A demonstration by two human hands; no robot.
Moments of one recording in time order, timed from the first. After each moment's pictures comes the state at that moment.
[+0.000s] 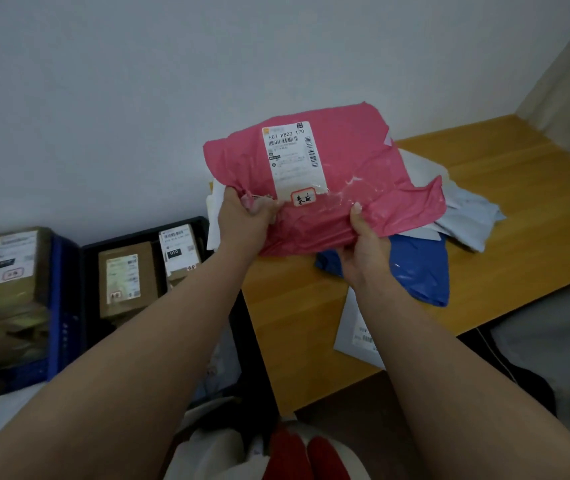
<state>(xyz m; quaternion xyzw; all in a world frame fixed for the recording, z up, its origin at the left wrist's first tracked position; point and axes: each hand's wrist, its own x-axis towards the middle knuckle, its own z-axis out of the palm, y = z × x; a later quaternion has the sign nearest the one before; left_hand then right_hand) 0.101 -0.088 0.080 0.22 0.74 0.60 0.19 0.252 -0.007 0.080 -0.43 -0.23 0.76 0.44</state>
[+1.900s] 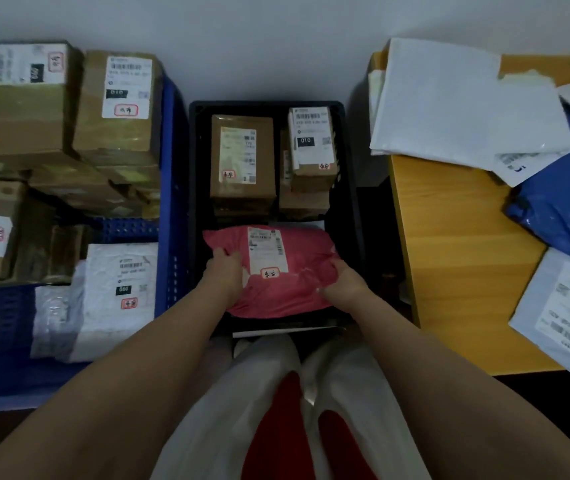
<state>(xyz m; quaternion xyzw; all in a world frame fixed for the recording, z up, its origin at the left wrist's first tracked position) -0.018 -0.379 -0.166 0.14 0.90 0.08 0.39 0.126 -0.215 -0.152 -0.46 -0.72 0.45 -0.26</state>
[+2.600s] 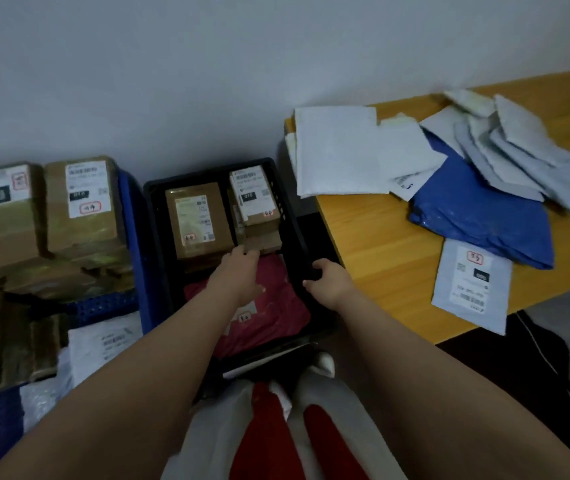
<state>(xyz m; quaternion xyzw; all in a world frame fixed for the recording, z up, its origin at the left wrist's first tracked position) -0.022 -0.301 -0.044 0.44 0.82 0.02 0.35 0.131 -0.190 -0.045 -0.51 -0.74 0.41 -0.15</state>
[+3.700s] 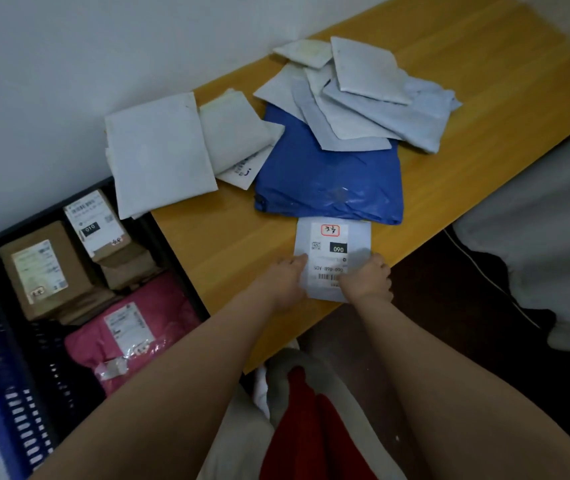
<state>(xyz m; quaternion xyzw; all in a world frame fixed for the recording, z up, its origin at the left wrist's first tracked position) 0.251 -0.076 -0.041 0.58 0.68 -0.05 0.44 0.399 -0.021 -0.054 -0.78 -0.52 0.35 -0.05</state>
